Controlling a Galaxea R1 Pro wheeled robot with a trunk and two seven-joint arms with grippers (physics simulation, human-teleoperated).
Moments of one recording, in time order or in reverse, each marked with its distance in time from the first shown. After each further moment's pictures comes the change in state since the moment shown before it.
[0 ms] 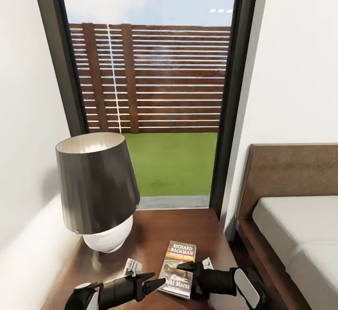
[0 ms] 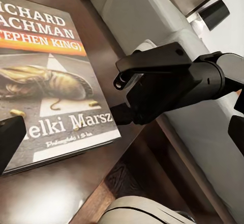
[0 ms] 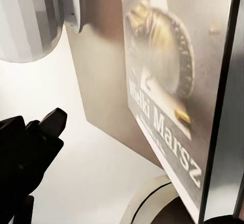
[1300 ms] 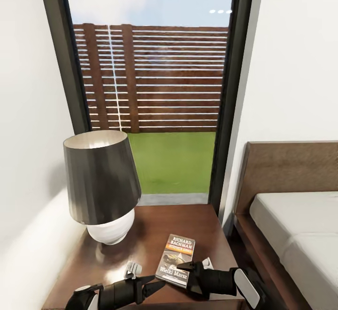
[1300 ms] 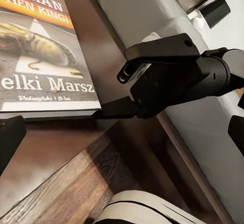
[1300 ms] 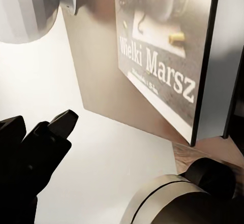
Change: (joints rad) left arm 0.000 -0.001 0.003 0.029 0.000 -0.002 0.001; right arm 0.000 0.000 0.000 0.000 0.000 0.000 0.000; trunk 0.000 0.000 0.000
